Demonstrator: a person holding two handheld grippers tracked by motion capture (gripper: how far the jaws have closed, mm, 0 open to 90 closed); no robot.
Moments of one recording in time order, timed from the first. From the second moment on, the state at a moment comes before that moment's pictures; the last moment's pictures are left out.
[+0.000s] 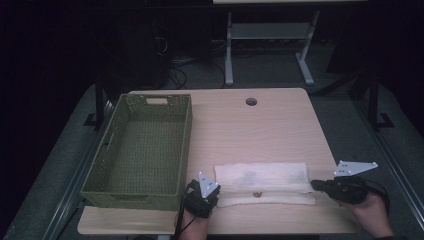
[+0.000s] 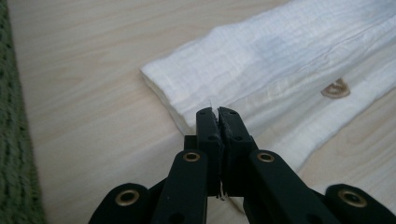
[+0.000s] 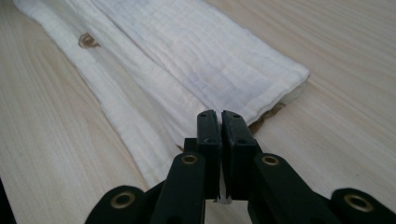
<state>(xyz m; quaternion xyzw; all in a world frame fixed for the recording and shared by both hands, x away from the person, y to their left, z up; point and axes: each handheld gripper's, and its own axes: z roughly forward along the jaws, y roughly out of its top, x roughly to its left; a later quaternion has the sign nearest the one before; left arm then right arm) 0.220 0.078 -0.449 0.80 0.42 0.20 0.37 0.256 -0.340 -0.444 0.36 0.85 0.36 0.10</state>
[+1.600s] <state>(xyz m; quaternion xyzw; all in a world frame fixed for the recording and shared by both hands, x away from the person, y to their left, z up) 0.297 0.067 -0.451 0.81 0.42 0.21 0.36 0.338 -0.339 -0.455 0.38 0.84 0.38 0.09</state>
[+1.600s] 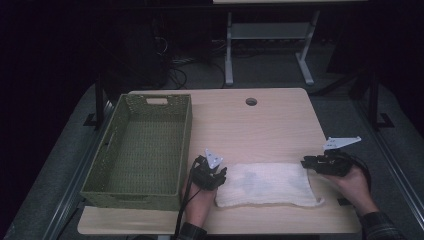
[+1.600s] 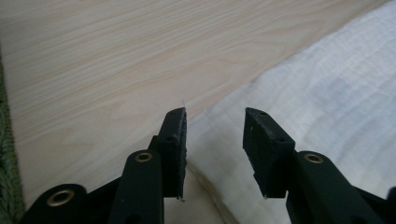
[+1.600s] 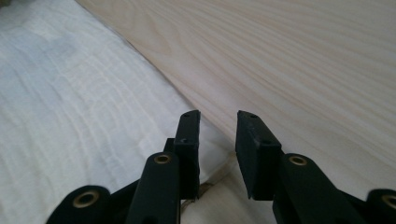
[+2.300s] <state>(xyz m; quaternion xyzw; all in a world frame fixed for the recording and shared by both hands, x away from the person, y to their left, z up) 0.321 0.068 -0.470 0.80 0.45 0.18 0.34 0.342 -0.332 -0.467 0.37 0.86 0.34 0.10</state>
